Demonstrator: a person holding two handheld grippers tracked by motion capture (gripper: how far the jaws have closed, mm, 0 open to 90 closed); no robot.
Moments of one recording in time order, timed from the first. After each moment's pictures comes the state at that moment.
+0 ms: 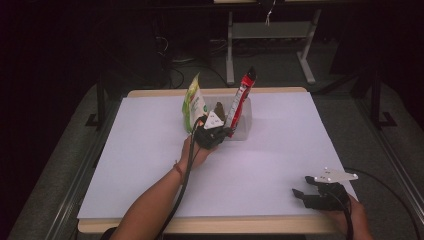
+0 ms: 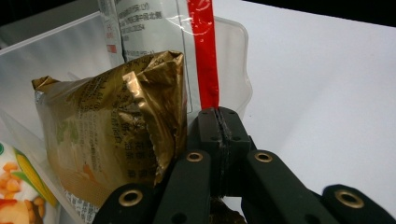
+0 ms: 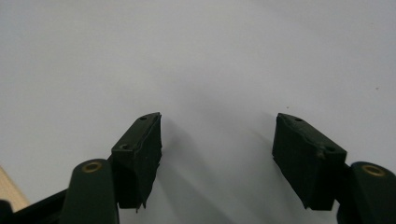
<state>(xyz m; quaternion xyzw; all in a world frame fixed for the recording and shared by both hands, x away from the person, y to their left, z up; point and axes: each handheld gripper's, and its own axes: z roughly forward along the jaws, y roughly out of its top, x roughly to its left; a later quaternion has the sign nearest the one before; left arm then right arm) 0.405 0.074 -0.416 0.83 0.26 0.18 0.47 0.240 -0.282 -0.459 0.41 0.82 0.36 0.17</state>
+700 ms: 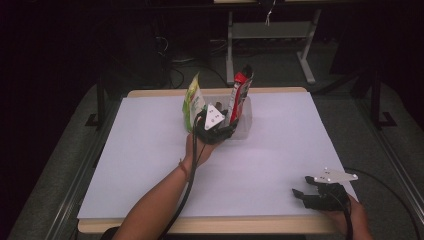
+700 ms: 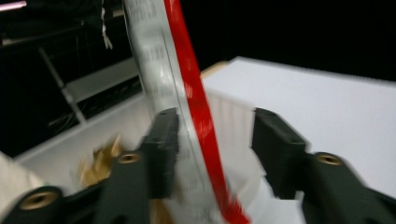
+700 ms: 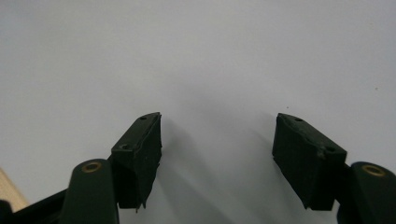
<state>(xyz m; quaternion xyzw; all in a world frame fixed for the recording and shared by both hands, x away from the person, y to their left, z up) 0.396 0.062 -0.381 0.76 0.27 0.29 0.52 0.239 -0.282 -0.459 0.41 0.82 0.36 0.17</state>
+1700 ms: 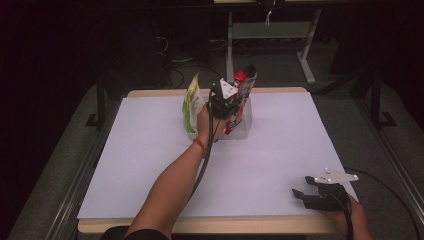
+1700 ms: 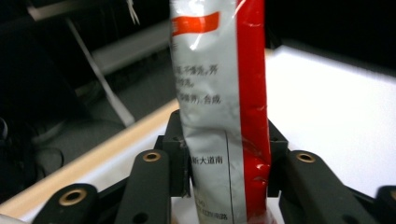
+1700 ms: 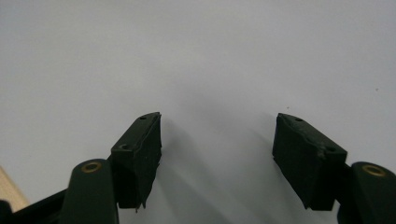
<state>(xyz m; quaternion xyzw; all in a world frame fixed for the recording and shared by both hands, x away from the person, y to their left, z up) 0.448 0.028 -0.359 0.76 0.31 0.32 0.48 0.238 -0.282 -0.459 0.41 0.82 0.37 0.17</state>
